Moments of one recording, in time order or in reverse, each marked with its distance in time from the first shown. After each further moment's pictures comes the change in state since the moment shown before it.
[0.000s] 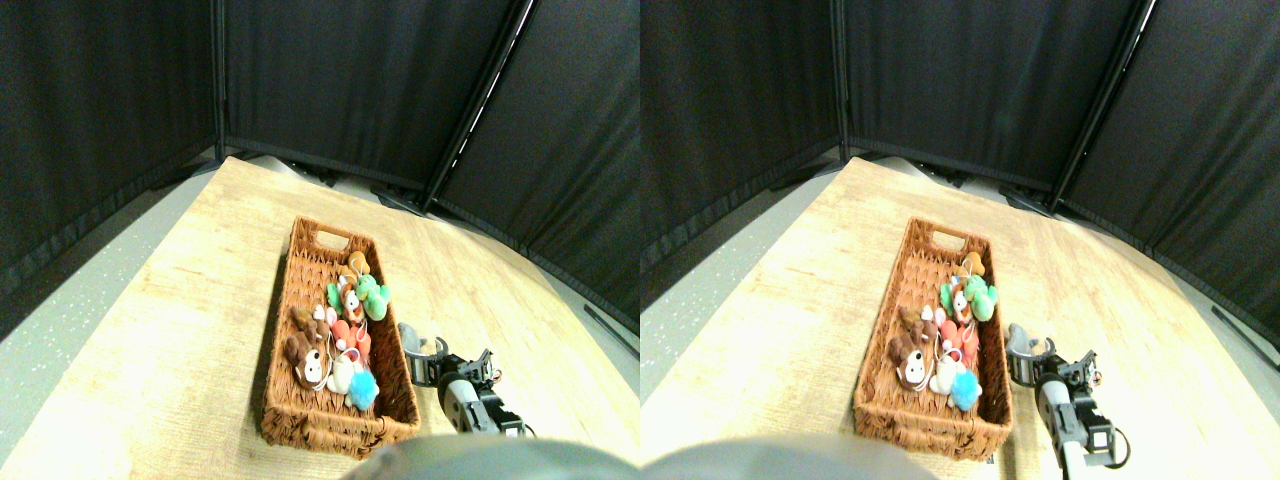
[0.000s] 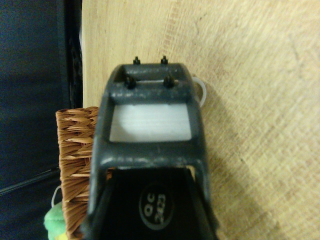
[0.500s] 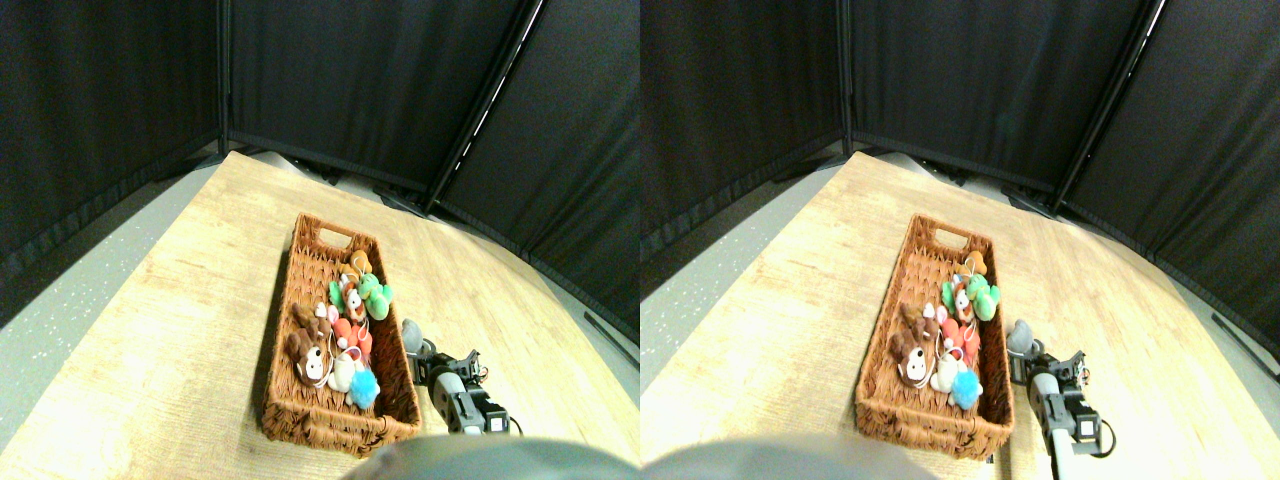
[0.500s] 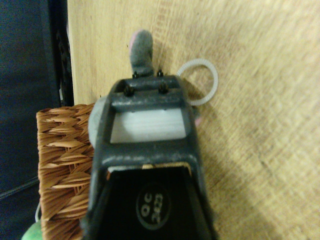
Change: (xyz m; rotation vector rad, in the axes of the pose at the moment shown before) right arm 0.014 -0.005 -0.011 -0.015 0.046 -0.040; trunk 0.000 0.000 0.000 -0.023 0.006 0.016
